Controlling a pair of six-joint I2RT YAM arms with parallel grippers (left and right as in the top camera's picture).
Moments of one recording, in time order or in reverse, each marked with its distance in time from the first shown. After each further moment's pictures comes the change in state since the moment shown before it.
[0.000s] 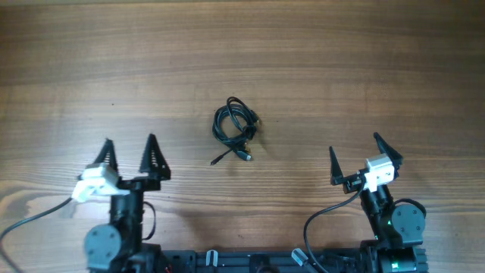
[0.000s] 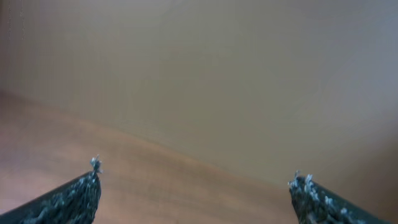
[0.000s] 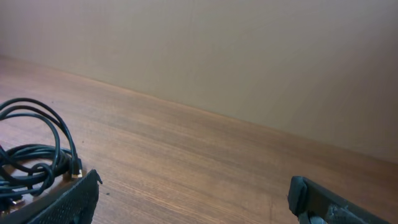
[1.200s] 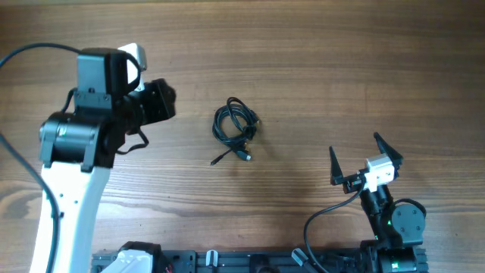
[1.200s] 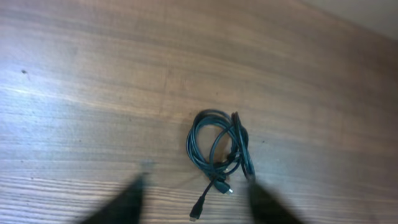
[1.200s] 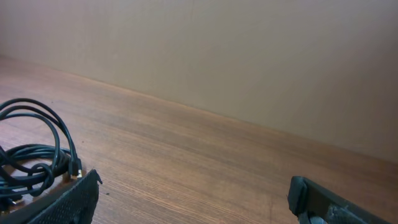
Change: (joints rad) left arm 0.000 1.214 1.138 -0.958 0.291 0.000; right arm 0.000 0.000 0.000 0.000 0.000 0.000
